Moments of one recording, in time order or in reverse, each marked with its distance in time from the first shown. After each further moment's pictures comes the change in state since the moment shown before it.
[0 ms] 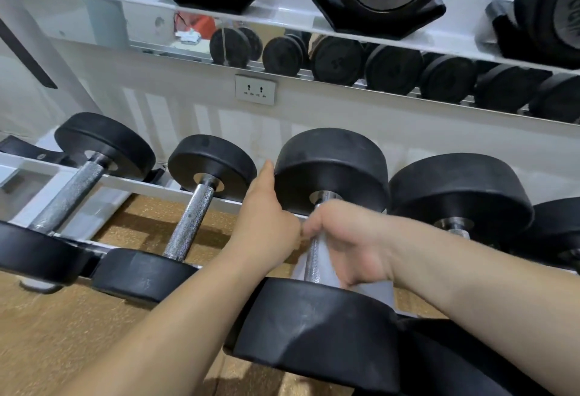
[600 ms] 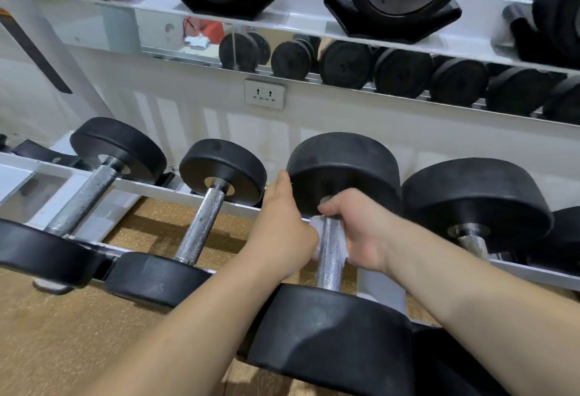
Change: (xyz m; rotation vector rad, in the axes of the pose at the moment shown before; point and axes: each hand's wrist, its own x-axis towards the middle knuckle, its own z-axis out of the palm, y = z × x) left_hand -0.001 0.003 0.001 0.068 -0.055 -0.027; right_hand 0.017 -0.011 -0.005 0.247 0.201 -0.136
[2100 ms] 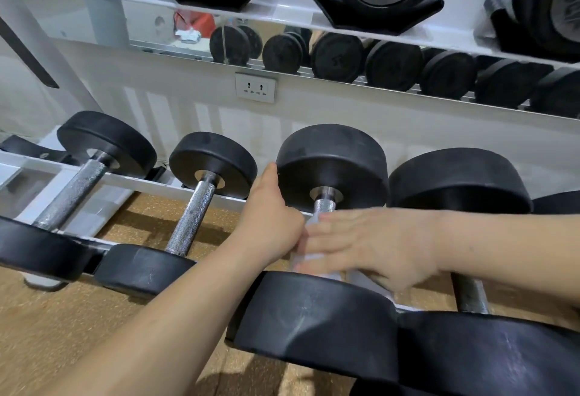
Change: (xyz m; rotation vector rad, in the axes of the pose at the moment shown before) left_hand 0.008 -0.004 0.002 -0.020 0.043 0.005; right_hand -0.009 0.001 -0.075 -2.146 -0.591 -1.251
